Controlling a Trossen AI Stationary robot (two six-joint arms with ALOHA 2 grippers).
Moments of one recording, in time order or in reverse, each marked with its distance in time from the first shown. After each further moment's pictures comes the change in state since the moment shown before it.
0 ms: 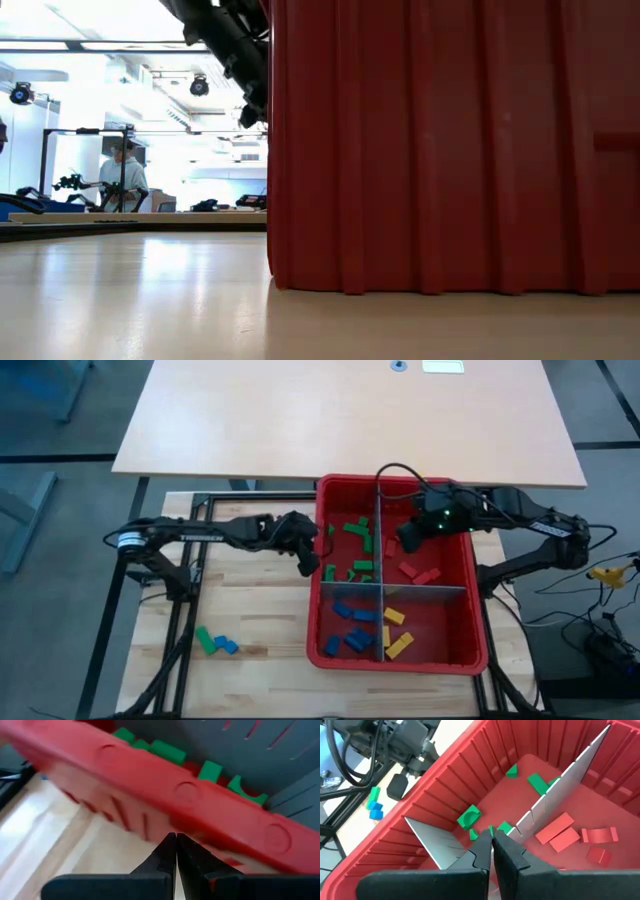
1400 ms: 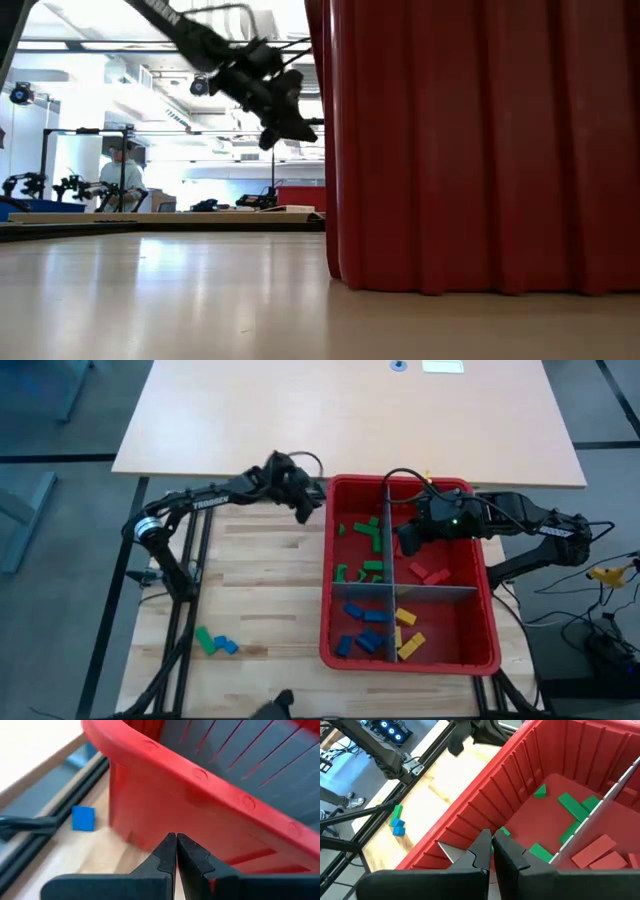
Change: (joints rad) left arm 0.431 0.153 0.151 0.116 0.501 0.170; right arm 0.110 -0.014 0.000 0.091 0.100 0.103
